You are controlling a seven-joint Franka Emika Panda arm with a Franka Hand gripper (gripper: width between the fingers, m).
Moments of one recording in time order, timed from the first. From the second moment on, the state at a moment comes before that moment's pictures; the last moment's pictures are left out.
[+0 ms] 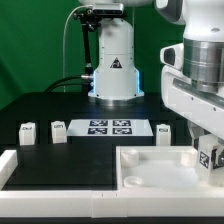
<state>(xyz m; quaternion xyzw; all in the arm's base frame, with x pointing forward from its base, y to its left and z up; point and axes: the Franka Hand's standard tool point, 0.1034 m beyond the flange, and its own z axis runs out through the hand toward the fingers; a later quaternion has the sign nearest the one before) 0.637 0.114 0.074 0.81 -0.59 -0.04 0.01</state>
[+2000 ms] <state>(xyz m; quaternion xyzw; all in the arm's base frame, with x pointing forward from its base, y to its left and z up) 0.635 0.123 0.072 1.00 0.05 -0.03 -0.02</state>
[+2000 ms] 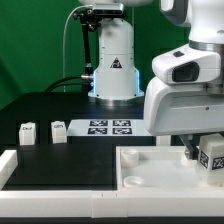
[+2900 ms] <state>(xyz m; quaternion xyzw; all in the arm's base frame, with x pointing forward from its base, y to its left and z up) 0.634 0.120 0.072 0.95 -0.32 -0.02 -0.02</state>
